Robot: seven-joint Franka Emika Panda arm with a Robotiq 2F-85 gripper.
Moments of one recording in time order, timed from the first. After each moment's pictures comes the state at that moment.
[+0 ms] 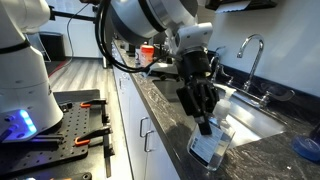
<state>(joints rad) -0.30 0.04 -0.22 -2.50 -1.34 2.52 1.85</state>
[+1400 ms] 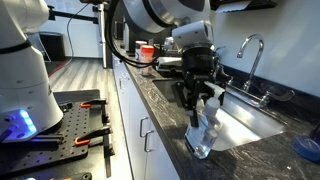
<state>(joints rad) -0.27 0.04 -0.22 -2.46 -0.98 2.46 1.99</state>
